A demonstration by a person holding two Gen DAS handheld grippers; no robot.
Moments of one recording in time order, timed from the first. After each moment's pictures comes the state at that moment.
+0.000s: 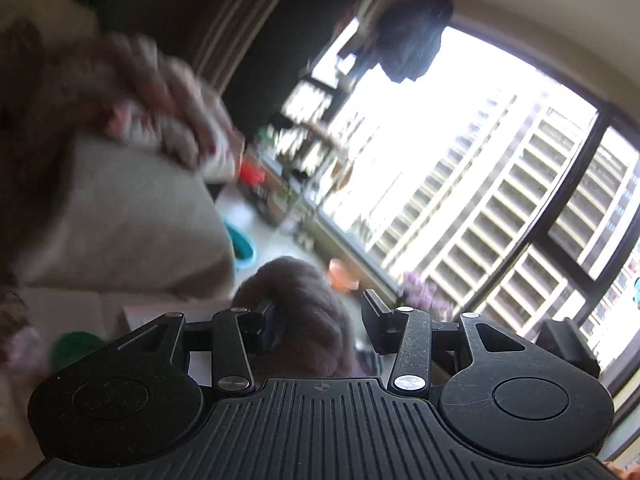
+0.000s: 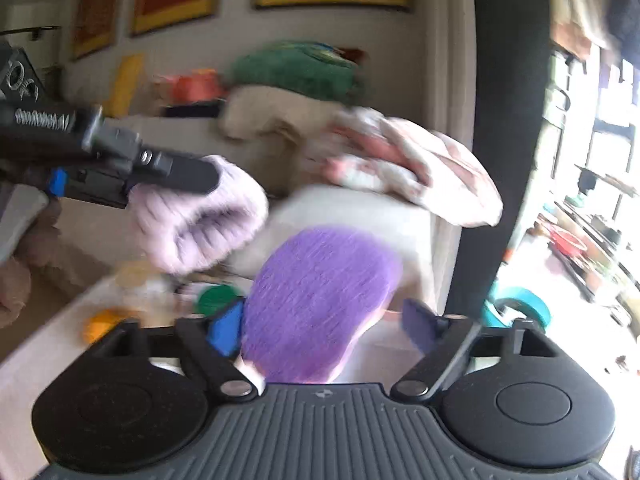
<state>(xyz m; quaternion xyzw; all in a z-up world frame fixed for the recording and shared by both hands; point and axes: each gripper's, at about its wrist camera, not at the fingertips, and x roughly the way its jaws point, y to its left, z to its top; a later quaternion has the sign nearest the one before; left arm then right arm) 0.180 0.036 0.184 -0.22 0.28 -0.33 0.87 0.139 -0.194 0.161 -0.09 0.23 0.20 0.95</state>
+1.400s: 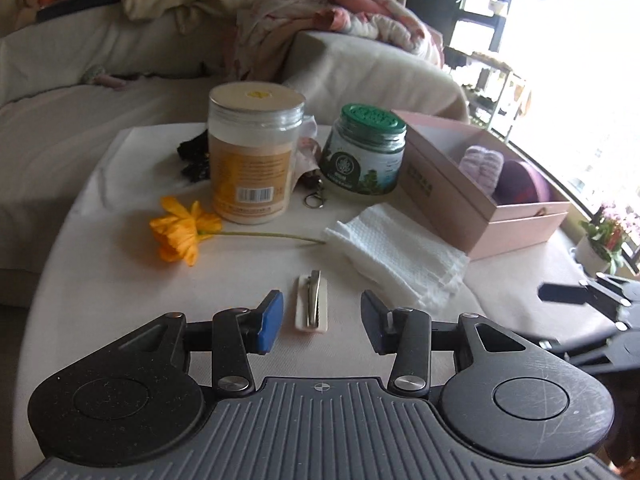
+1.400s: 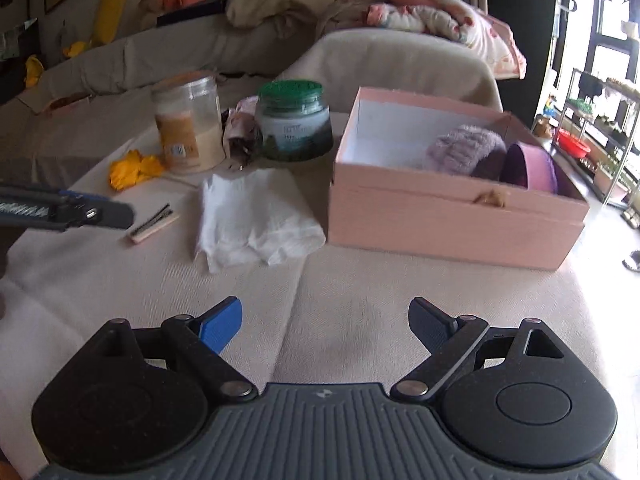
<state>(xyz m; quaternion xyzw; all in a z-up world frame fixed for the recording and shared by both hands) 0.035 0.130 0.044 -0.07 0.36 -0.06 0.93 0.053 -0.112 0.007 -0.08 0.36 0.21 0.91</state>
